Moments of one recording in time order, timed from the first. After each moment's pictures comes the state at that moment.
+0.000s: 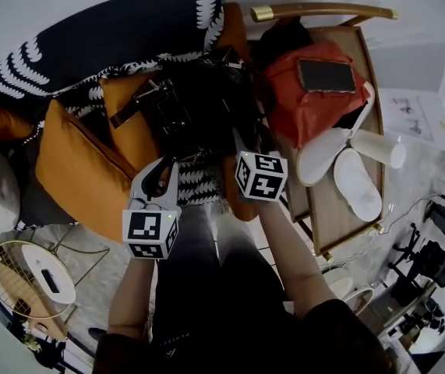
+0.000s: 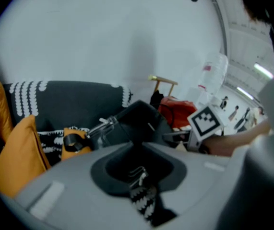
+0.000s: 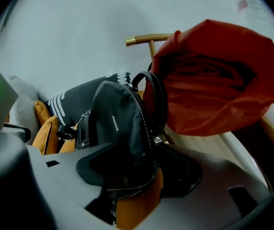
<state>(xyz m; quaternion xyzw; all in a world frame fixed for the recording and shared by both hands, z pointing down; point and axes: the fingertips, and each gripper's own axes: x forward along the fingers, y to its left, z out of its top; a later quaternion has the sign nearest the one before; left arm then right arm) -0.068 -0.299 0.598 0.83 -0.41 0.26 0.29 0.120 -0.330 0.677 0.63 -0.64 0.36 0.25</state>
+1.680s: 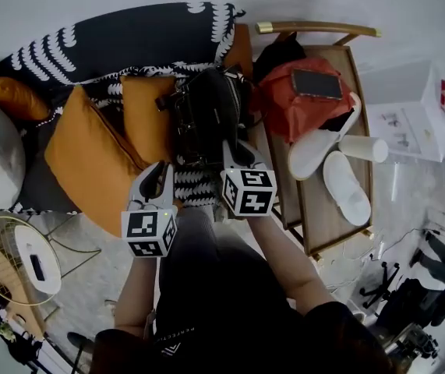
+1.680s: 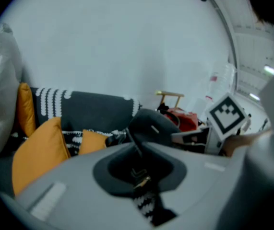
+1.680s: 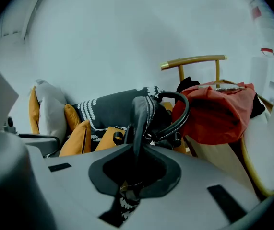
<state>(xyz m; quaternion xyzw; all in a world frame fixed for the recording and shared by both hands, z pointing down) -0.097 -0.259 0.552 0.79 -0.50 0.21 0.28 0.050 -0.297 0.595 0.56 -0.72 0.34 0.22</state>
